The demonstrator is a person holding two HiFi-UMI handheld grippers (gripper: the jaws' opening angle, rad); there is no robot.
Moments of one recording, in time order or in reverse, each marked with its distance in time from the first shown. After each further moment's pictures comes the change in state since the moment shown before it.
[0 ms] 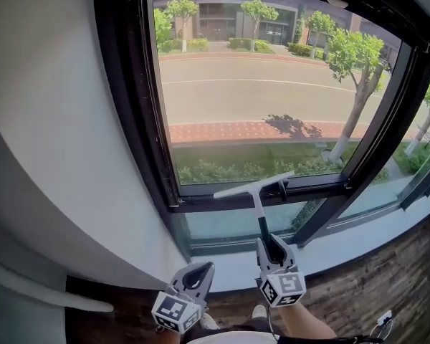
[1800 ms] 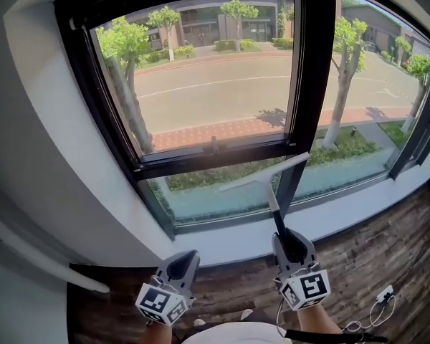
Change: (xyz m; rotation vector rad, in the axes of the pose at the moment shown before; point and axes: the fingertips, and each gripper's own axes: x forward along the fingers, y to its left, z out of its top) left arm -0.056 -0.297 -0.013 0.089 -0.035 0.002; right arm -0.364 -0.125 0.068 -0.064 -0.134 -0.003
